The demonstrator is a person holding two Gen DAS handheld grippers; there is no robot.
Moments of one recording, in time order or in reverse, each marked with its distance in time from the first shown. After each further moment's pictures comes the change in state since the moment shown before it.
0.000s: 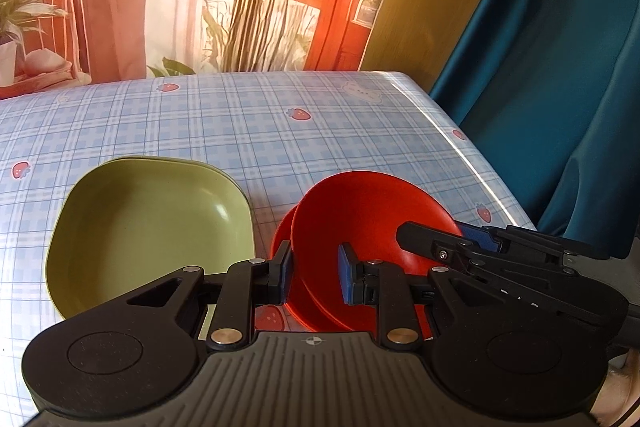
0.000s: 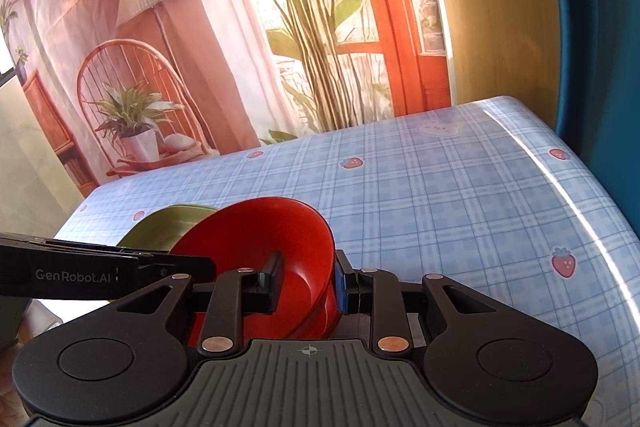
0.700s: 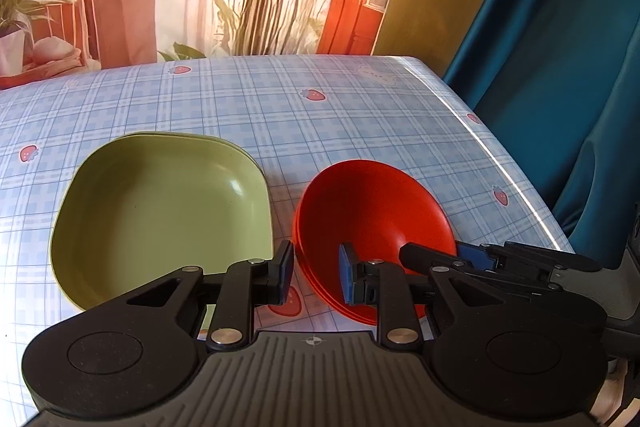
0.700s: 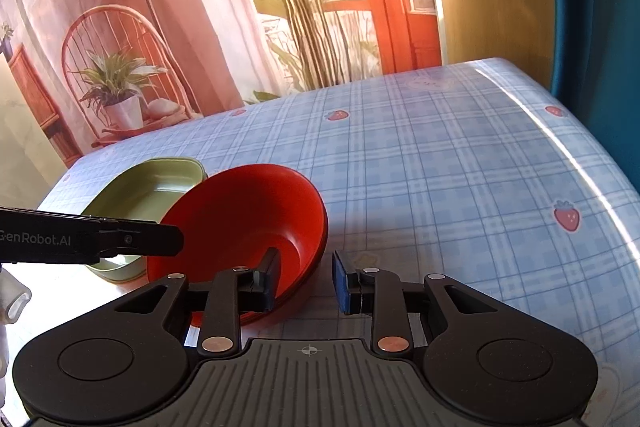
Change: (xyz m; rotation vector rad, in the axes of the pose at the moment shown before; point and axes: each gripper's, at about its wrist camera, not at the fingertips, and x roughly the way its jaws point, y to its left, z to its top) left arm 0.003 0.002 -0.005 0.001 0.026 0.038; right arm 0.017 -0.009 -0.032 0.012 0.077 -0.023
